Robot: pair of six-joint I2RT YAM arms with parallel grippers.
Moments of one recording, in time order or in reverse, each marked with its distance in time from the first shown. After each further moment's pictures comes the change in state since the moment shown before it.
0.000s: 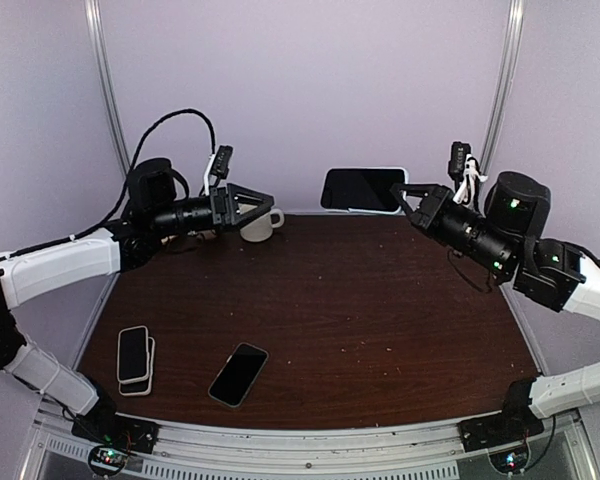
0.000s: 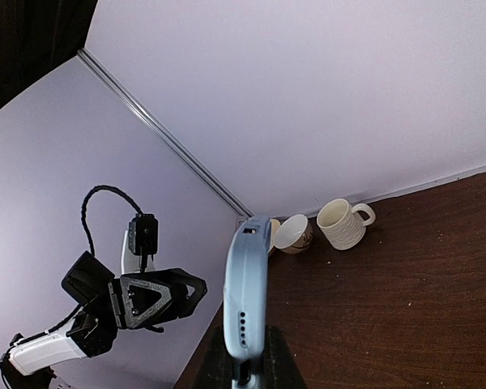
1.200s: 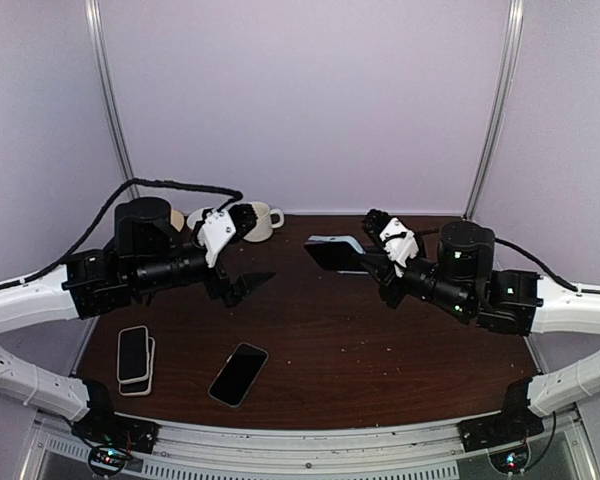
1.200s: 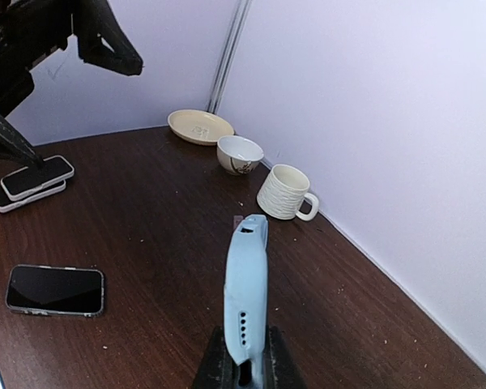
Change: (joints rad) left arm -0.418 -0.291 -0.122 -0.398 -0.751 1.170; right arm 0.118 0.115 -0.179 0.086 -0.028 -0.991
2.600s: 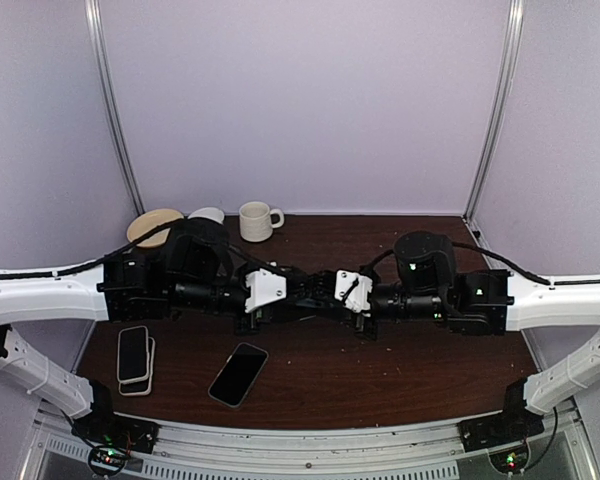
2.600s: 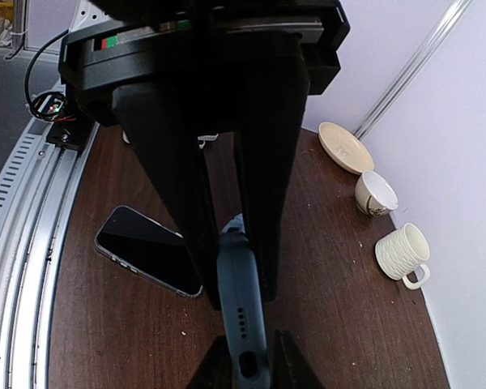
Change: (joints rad) left arm -0.125 0.180 0.088 -0.129 0.162 0.170; right arm 0.068 0.165 0.093 -0.098 -0.343 -0.243
